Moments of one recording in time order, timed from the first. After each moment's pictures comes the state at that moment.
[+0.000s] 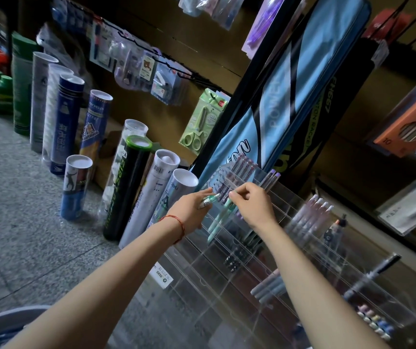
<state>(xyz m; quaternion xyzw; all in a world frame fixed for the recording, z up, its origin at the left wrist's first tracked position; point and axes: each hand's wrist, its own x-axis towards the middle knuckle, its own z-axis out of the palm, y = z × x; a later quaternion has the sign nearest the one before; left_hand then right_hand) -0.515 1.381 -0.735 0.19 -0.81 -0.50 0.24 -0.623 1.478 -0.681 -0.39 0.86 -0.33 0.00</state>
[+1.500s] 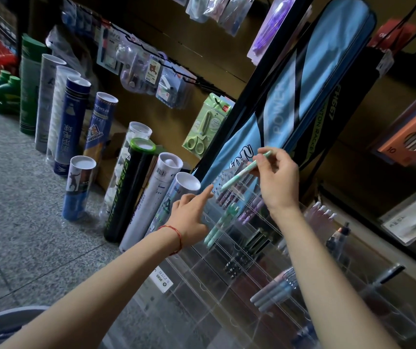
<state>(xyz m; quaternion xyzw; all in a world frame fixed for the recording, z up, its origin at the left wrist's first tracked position) -0.509 1.383 -0.746 0.21 -0.85 -0.44 0.21 -0.602 1.468 -0.622 -0.43 0.73 -0.52 -0.10</state>
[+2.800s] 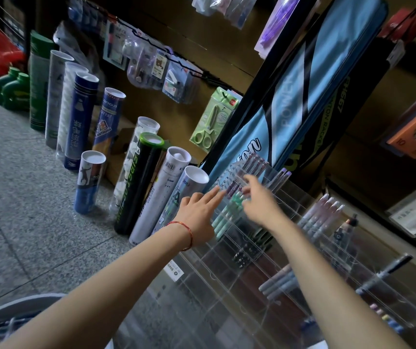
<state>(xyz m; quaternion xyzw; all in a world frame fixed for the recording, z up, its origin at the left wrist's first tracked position) -0.502 1.390 -0.749 0.20 -0.94 -0.22 0.17 -0.603 1.471 -0.667 -0.40 0.89 -0.18 0.07</state>
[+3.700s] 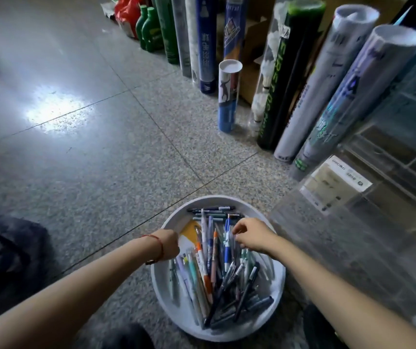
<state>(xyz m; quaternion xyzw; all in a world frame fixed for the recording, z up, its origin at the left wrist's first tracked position) -0.198 1.342 -0.965 0.47 -0.78 -0.24 -0.34 -0.391 1.425 -0.967 -0.44 0.75 -0.11 0.49</state>
